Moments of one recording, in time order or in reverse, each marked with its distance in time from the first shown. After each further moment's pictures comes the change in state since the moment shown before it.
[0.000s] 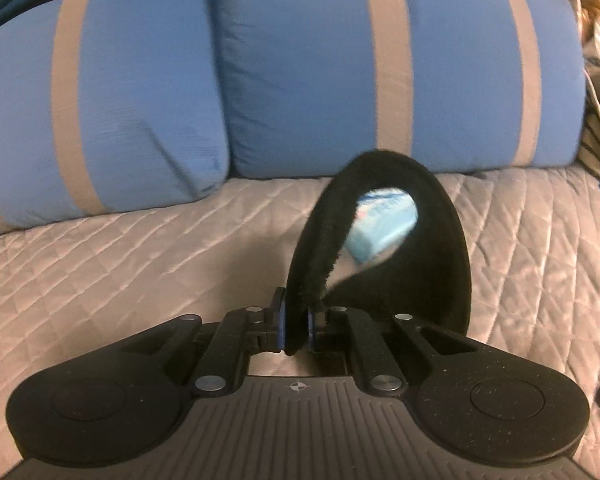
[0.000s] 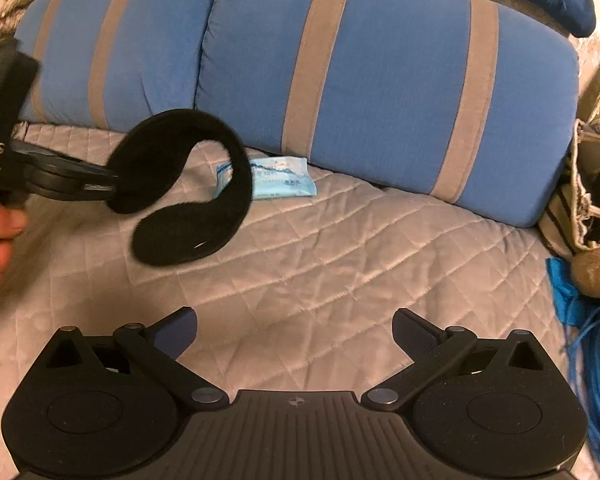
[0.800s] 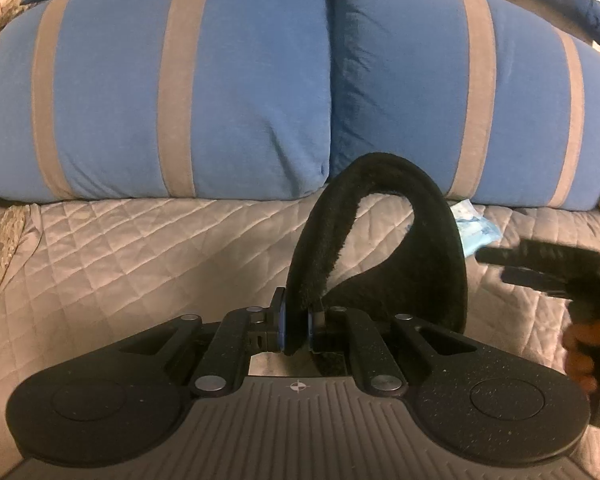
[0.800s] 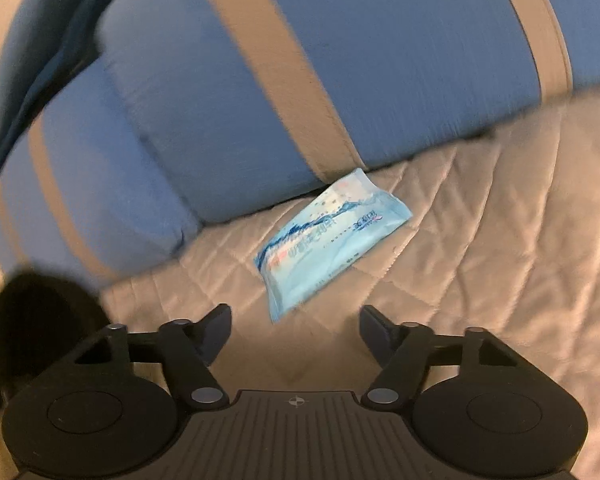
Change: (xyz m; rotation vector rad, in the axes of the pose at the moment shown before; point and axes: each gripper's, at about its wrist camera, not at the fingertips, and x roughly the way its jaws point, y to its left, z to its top) left arm -0.045 0.095 0.006 -0.125 0.009 0.012; right arm 0.167 -0.018 0.053 0.647 -0.056 0.346
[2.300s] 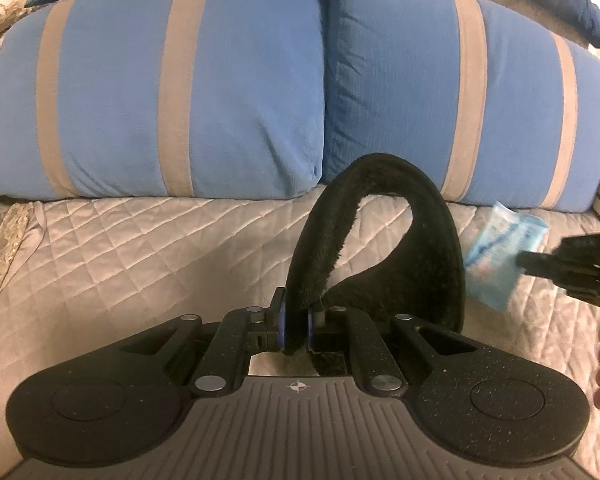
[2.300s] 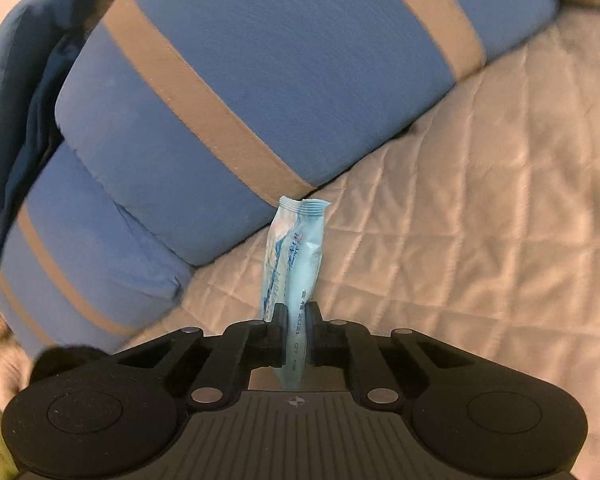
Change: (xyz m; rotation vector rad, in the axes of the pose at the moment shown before) left arm -0.013 -0.003 -0.003 -0.013 0.000 0.001; right arm -0.067 -0.025 0.009 0.175 -0.023 -0.046
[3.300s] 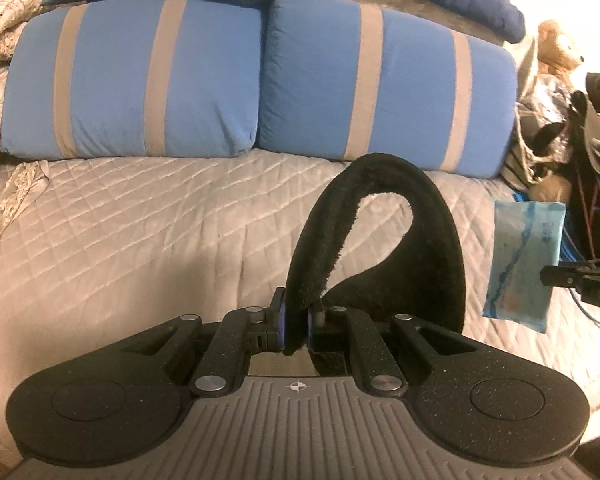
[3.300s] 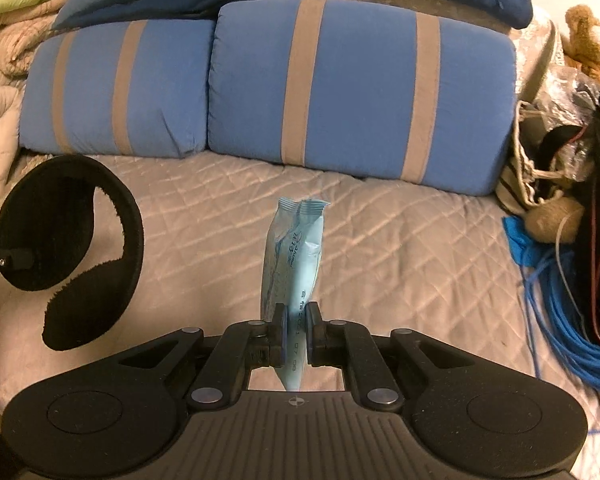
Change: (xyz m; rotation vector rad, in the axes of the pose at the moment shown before) left arm -0.141 -0.044 -0.091 0.003 0.004 -0.127; right arm -0.235 0.067 -0.118 -0.723 0.014 -0.307
